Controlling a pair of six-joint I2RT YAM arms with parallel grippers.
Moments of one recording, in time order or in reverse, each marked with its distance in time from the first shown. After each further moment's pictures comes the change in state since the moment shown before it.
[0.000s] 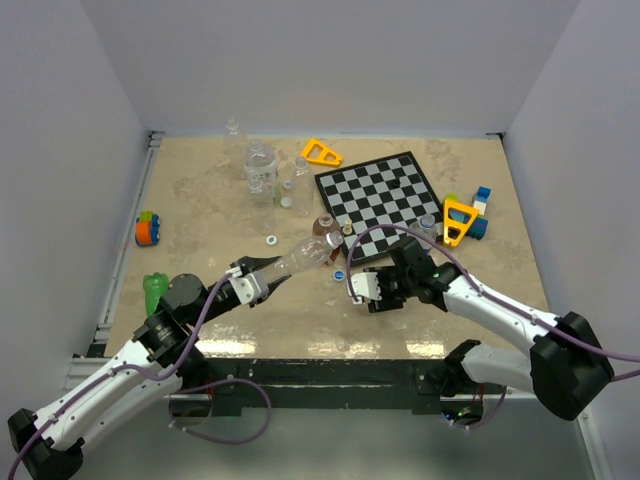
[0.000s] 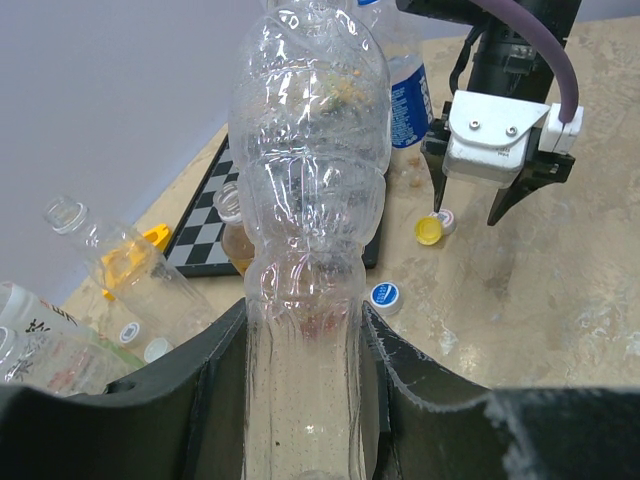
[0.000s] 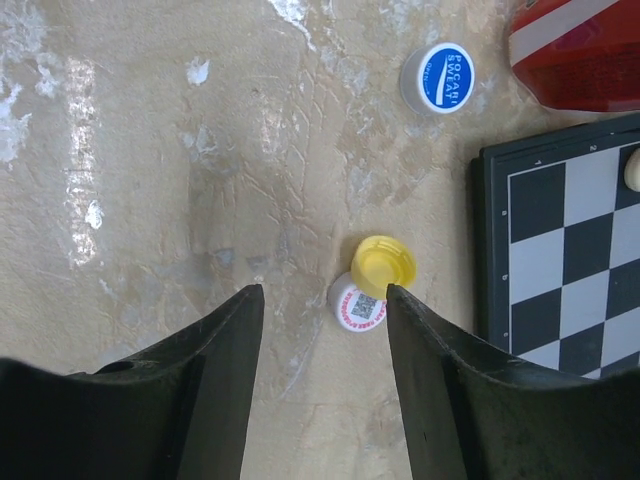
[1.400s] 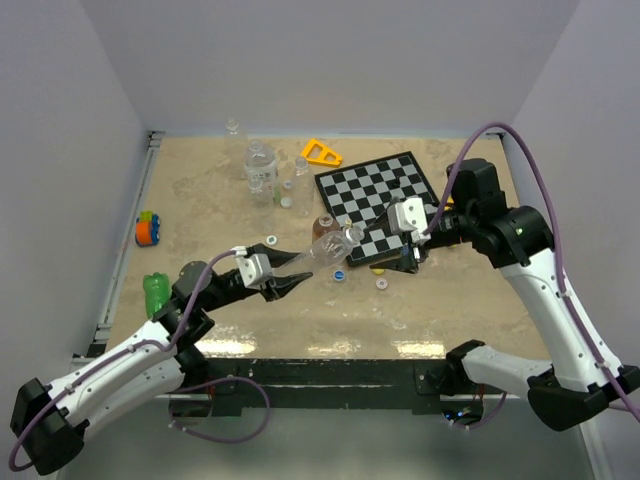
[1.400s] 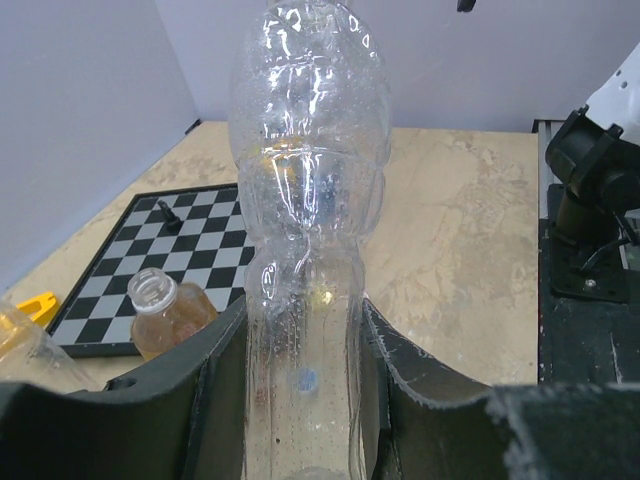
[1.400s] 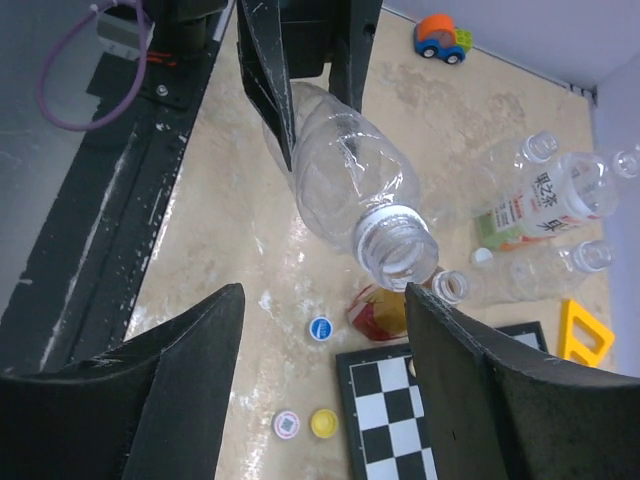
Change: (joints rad) left arm 0.000 0.200 0.019 0.296 0.163 -0.238; right arm -0.166 -0.059 0.871 -0.639 -0.640 0.072
